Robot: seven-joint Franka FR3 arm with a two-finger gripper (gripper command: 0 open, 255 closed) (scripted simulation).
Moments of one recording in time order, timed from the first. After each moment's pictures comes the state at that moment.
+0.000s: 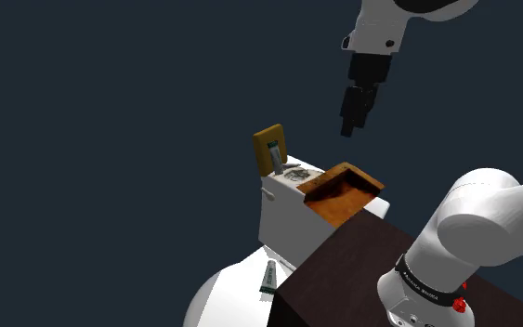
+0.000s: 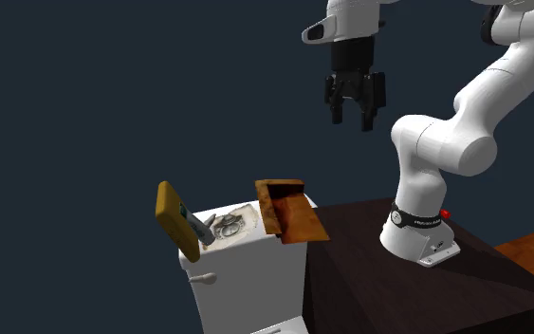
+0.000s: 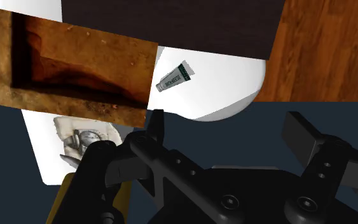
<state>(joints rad) -0.01 -0.83 0.04 -2.45 0.11 1.52 -0.11</state>
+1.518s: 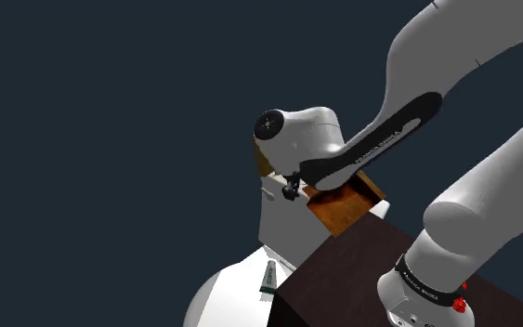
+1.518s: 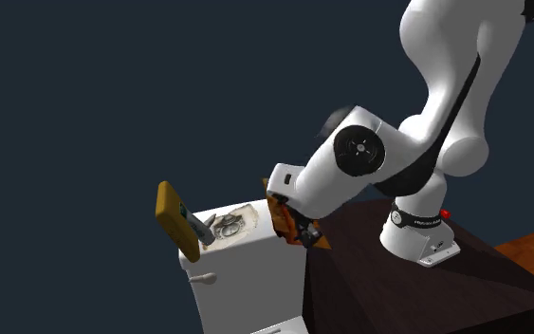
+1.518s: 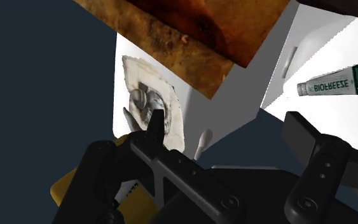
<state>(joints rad) -0.28 -0.18 0.63 -2.63 -0.69 2.17 0.53</state>
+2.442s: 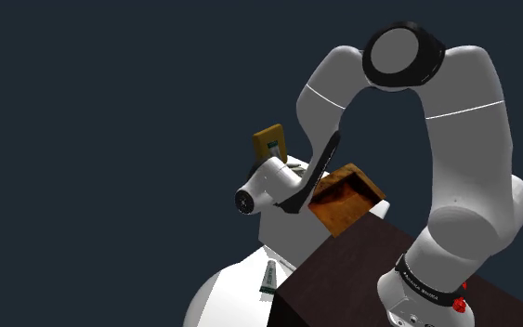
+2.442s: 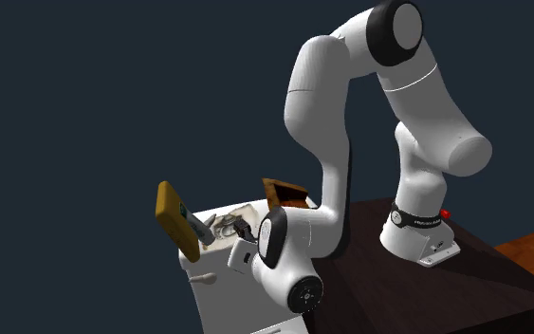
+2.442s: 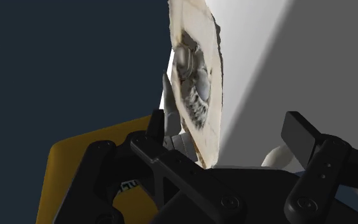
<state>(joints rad) -0.17 0.62 0.44 -2.26 -1.55 1.71 1.05</state>
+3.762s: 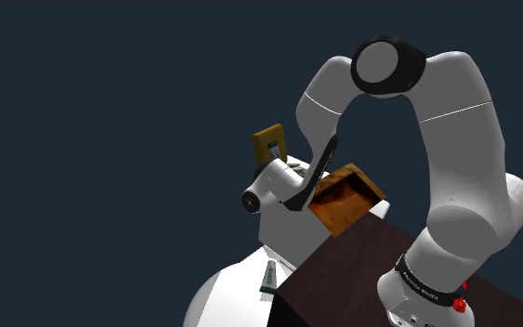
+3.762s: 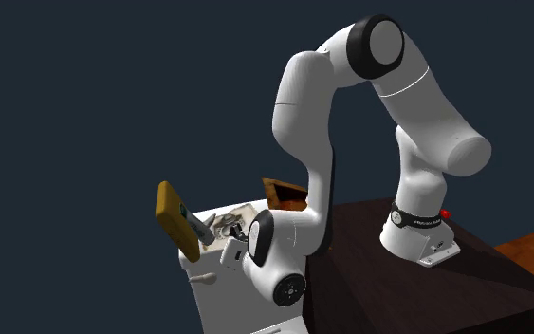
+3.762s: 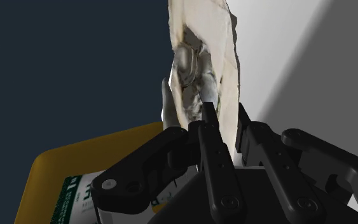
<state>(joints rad) -0.19 0.69 0.37 -2.21 -1.66 1.73 1.06</state>
